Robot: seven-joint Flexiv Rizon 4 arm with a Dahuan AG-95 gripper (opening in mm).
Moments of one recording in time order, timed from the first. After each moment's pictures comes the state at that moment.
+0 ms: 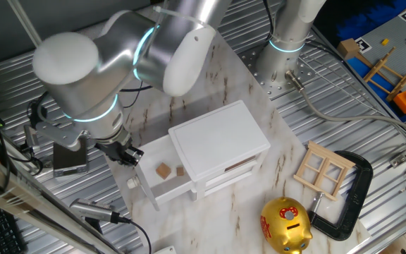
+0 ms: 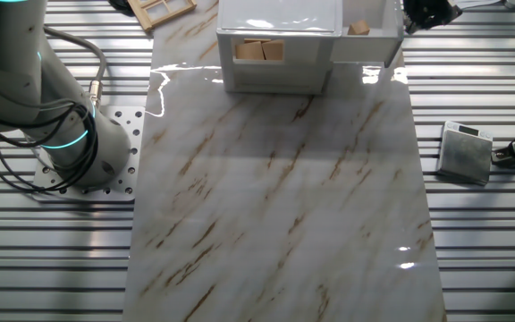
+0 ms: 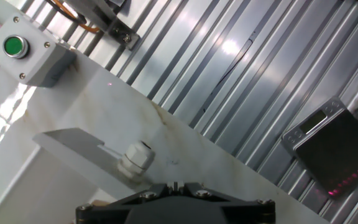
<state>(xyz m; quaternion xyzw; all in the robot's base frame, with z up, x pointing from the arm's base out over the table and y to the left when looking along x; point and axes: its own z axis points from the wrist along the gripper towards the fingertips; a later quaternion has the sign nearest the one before) 0.649 0.181 0.179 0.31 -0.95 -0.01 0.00</state>
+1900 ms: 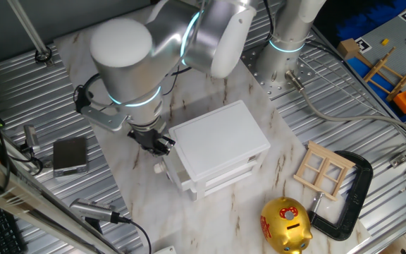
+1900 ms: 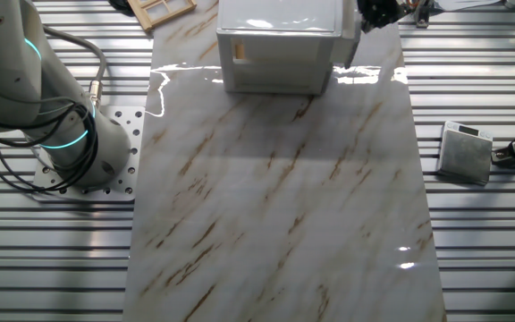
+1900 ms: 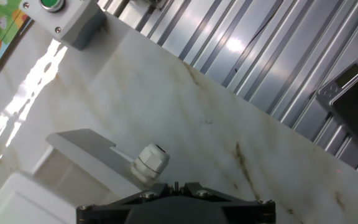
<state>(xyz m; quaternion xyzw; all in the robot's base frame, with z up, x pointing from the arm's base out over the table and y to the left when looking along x) 0.567 0.190 0.176 0.29 -0.96 -0.02 0.00</state>
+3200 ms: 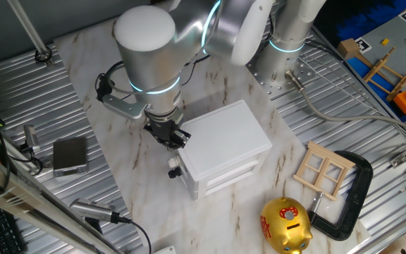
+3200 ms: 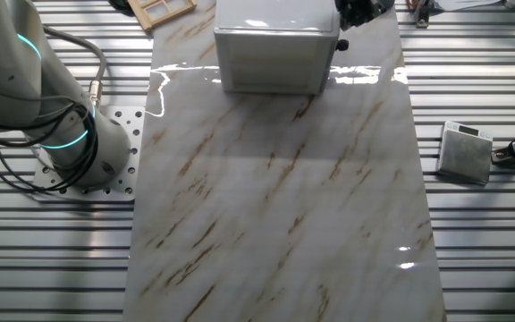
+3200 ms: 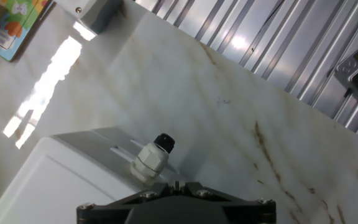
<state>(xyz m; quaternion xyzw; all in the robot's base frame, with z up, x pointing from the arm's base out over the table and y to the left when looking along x) 0.529 0.194 0.178 0.29 -0.96 -0.03 -0.01</state>
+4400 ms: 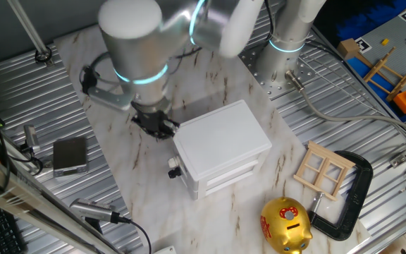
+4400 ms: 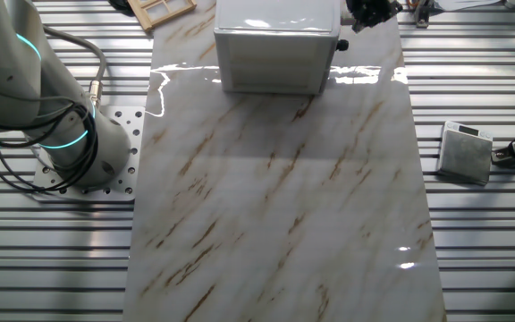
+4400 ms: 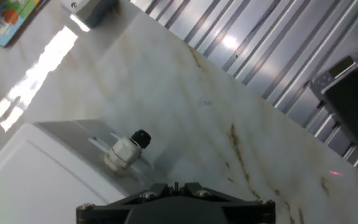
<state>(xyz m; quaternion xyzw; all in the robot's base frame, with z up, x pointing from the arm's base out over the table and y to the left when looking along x) 0.543 0.151 0.209 0.34 -0.94 -0.02 -0.01</state>
